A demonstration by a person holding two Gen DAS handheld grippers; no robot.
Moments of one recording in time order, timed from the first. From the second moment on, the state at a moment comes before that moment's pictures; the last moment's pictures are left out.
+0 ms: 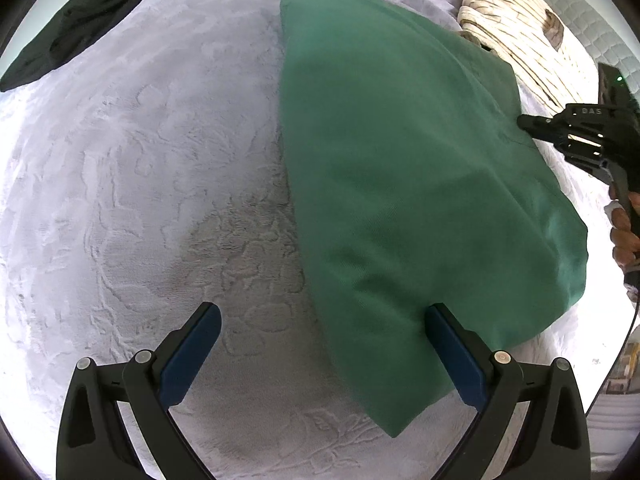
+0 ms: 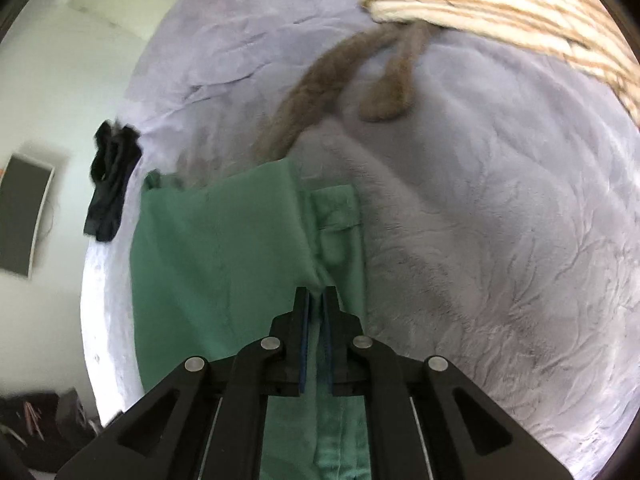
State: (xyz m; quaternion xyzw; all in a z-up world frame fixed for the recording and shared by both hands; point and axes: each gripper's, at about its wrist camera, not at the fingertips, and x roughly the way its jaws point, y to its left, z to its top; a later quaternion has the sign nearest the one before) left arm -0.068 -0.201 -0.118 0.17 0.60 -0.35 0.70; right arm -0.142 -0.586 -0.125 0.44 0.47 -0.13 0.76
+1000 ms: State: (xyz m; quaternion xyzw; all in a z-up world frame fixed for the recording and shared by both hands) left arm -0.040 -0.233 -0.150 0.03 0.68 -0.43 0.60; right arm -0.116 -0.587 -0.186 0.58 0.43 0.04 0.69
